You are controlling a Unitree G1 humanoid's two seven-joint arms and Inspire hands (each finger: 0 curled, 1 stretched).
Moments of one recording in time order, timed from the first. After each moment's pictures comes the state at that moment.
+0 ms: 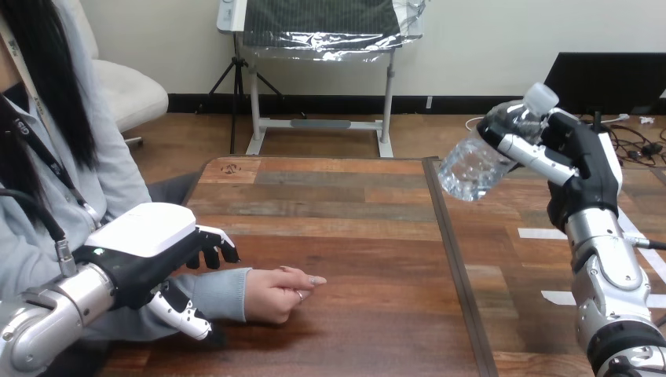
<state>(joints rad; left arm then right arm) -0.14 0.74 -0.08 0.19 0.70 -0.42 -0.34 -0.71 -0.30 -0.29 1.21 0.18 -0.50 0.19</state>
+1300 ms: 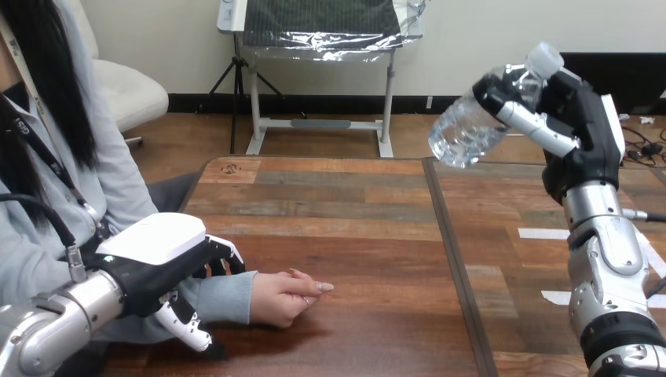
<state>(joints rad) -0.14 0.74 -0.12 0.20 0.66 -0.42 -0.35 -0.70 -0.27 -0.30 1.04 0.24 -0.53 0.26</state>
